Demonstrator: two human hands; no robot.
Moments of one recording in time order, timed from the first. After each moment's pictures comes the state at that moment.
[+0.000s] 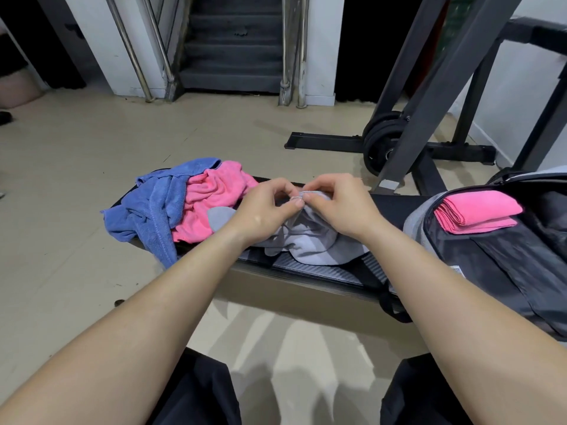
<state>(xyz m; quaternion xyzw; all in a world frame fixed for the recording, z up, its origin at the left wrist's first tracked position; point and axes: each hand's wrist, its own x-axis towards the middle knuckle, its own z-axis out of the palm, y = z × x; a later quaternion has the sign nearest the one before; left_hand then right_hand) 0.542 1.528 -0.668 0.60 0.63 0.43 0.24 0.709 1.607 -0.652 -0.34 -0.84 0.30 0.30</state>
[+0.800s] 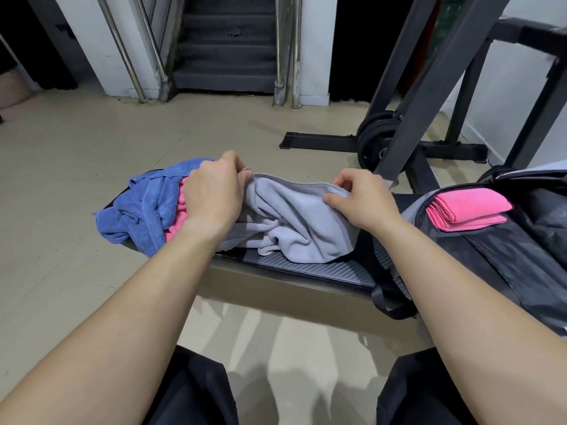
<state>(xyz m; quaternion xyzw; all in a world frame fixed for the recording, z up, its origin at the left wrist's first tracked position) 0.515 1.519 -0.639 0.47 0.82 0.29 -0.14 0.739 1.637 -0.660 -0.46 -0.82 0.20 0.26</state>
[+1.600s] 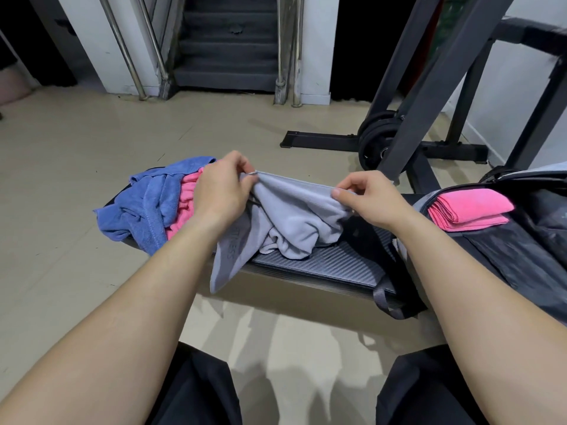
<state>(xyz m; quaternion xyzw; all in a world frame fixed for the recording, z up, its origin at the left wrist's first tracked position) 0.508 1.525 -0.648 0.50 0.78 0.37 -0.03 0.754 1.643 -0.657 -0.39 -0.81 0.34 0.27</state>
